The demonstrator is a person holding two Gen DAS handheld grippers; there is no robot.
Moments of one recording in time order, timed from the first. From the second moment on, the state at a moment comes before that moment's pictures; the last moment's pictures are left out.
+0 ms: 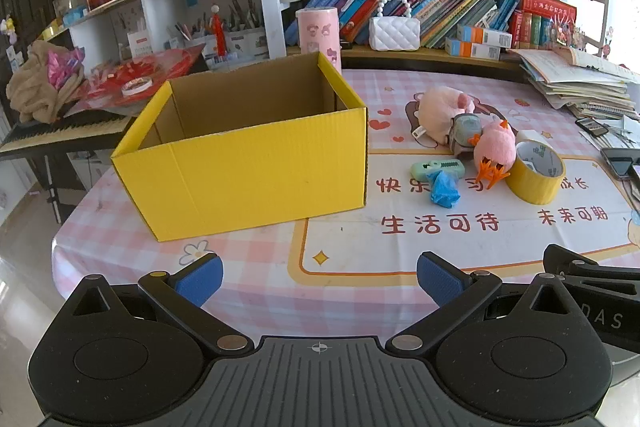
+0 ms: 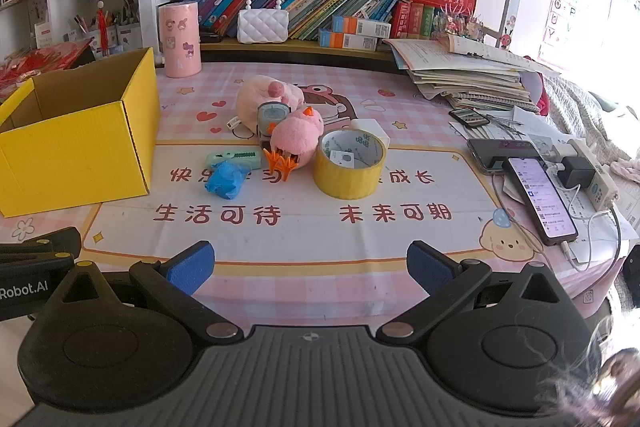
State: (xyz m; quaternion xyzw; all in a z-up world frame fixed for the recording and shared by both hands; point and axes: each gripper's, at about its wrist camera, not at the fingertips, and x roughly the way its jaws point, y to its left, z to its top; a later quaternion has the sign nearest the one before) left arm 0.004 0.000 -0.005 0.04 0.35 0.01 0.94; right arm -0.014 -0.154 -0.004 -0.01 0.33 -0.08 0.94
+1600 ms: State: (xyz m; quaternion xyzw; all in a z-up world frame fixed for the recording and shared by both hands) left arm 0.100 -0.080 -0.022 0.00 0.40 0.01 0.92; right arm 0.132 -0.257 -0.035 -0.02 0.38 0.00 0.93
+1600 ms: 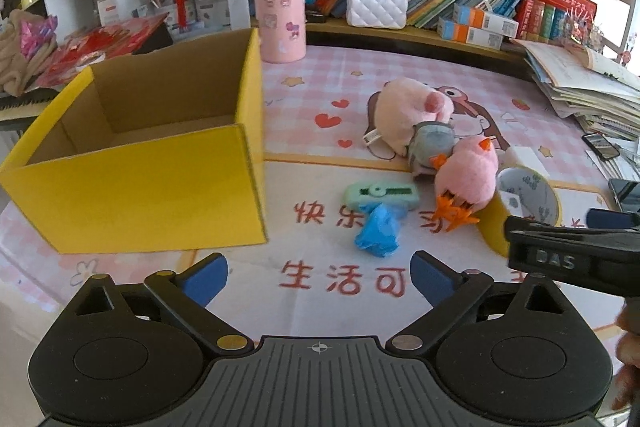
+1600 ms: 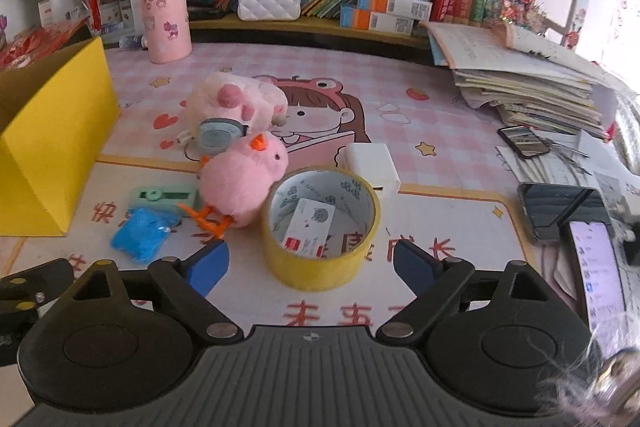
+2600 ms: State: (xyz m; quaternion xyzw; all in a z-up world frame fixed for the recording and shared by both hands) left arm 0.175 -0.135 -0.067 0.04 0.44 0.01 0.89; right arm 0.165 -0.315 -0.023 -0.01 0.34 0.08 0.94
